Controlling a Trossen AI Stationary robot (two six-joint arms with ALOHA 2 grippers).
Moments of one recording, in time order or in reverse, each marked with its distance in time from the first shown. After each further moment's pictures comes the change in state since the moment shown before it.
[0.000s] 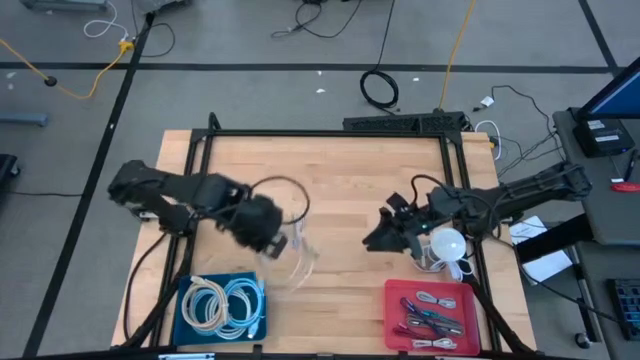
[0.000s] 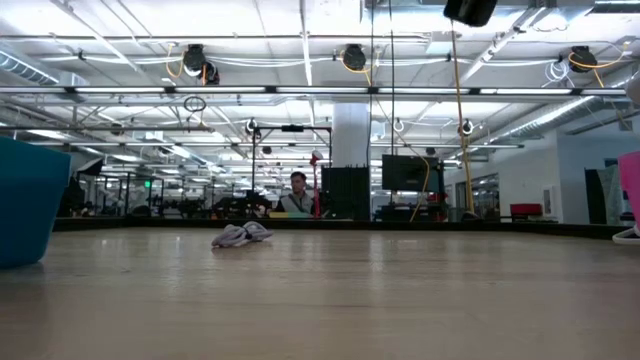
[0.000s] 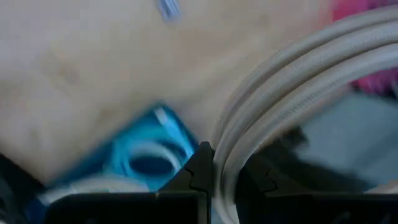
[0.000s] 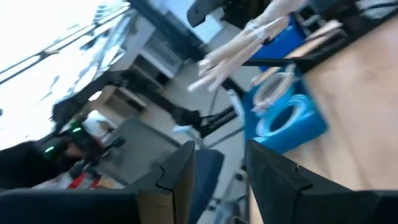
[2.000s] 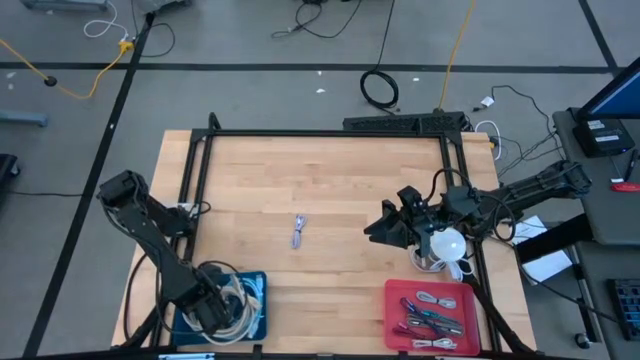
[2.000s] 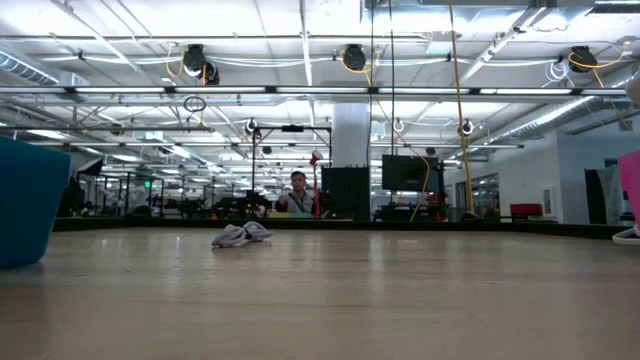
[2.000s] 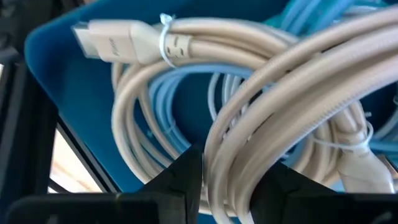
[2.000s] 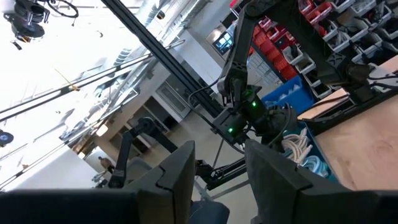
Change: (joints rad) left arm -0.631 -0.004 -0.696 0.358 0.168 -0.868; right arm 0.059 -0.018 0.000 0.184 0.180 -0.063
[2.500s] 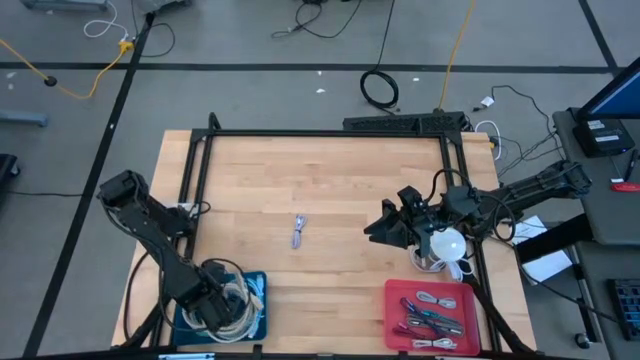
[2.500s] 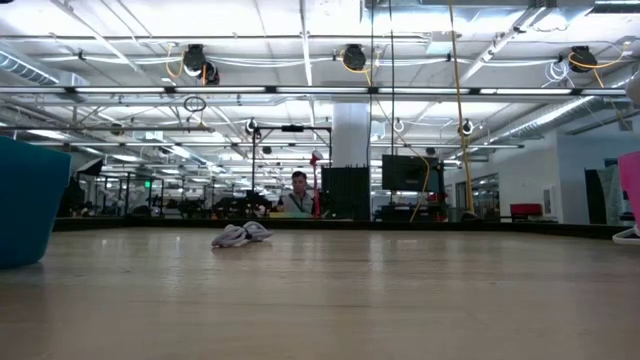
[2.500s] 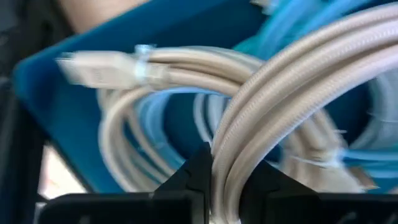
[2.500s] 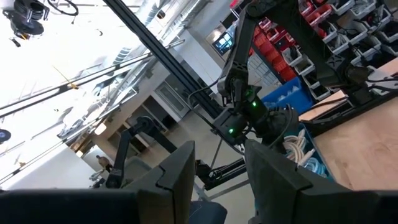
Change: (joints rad) left arm 0.022 0.000 0.000 -0.003 -0.045 0.060; right arm -0.001 0.000 0.000 0.000 0.000 -0.015
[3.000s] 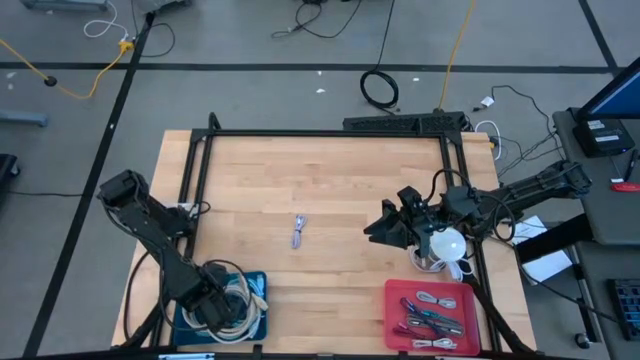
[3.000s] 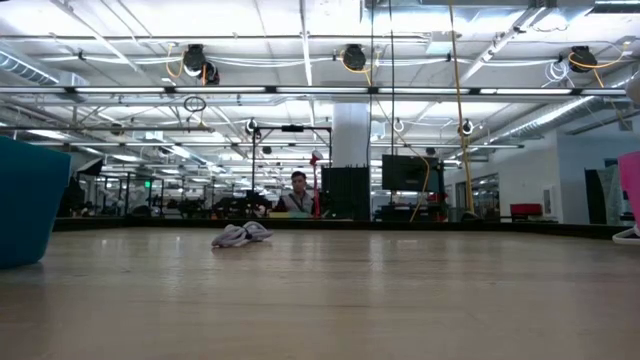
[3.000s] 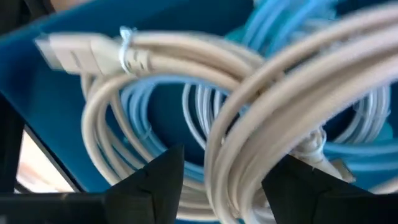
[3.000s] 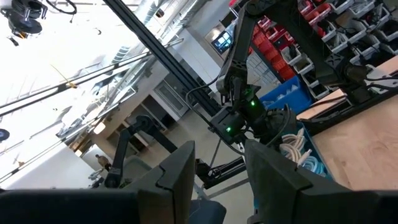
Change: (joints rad) left arm 0.012 0.000 0.001 0.042 0.006 -0.039; right arm 0.000 0.000 0.000 -0.007 0.000 0.000
